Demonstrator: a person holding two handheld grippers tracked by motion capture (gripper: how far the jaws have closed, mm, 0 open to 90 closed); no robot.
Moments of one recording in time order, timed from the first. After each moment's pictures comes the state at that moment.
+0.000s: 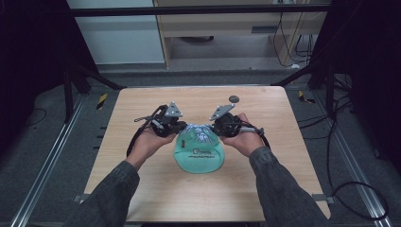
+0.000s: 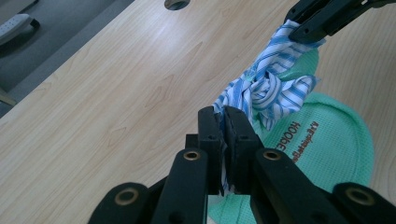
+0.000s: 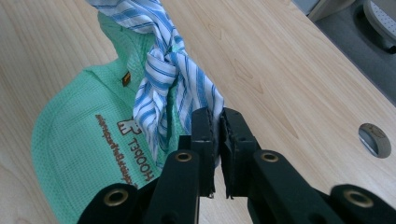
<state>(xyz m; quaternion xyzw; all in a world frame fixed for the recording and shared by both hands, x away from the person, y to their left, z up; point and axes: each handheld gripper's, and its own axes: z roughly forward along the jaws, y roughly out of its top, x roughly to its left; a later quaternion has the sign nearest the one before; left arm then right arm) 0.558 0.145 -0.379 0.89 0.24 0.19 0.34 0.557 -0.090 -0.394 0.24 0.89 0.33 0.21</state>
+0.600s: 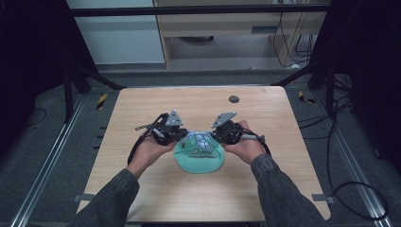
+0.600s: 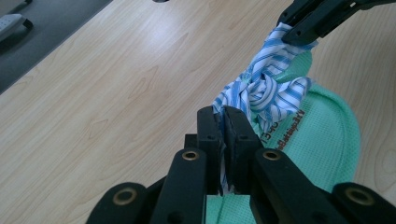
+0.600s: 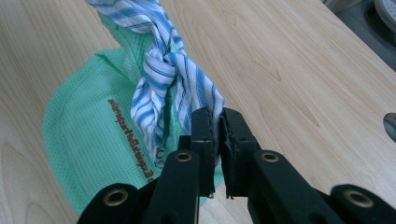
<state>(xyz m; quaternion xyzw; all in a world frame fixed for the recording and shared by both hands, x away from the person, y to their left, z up) 0.542 0.144 -0.395 0.89 0.23 0.19 0.34 0.545 -0.094 -0.412 0.24 0.89 0.33 0.20</state>
